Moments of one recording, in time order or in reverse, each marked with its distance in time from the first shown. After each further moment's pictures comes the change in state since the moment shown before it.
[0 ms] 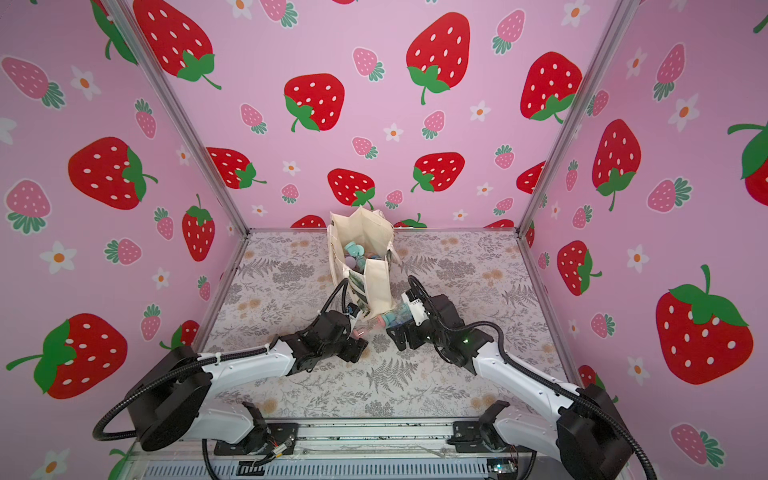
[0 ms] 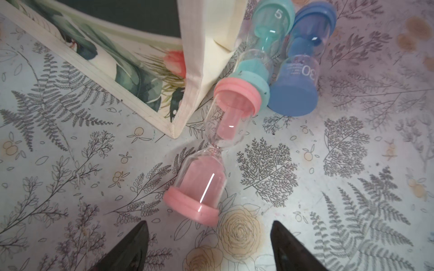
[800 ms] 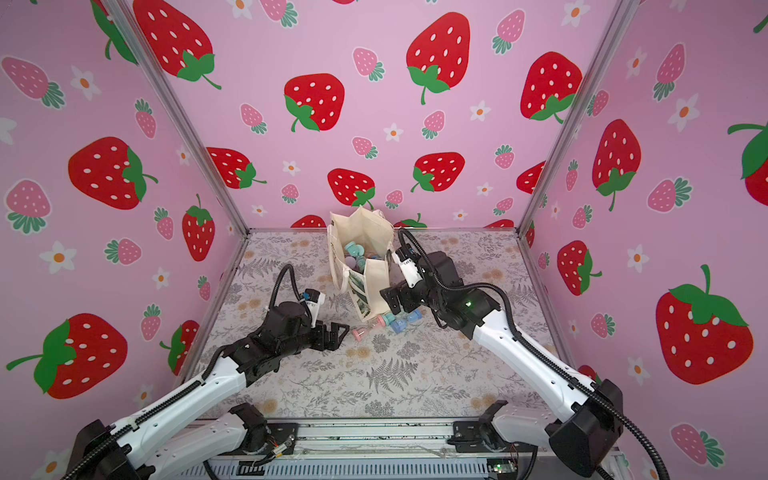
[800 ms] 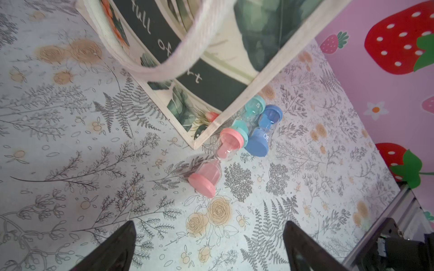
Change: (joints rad) left arm 0.170 -0.459 -0.010 -0.273 0.160 -0.204; right arm 0.000 0.101 0.503 -0.356 0.108 -0.170
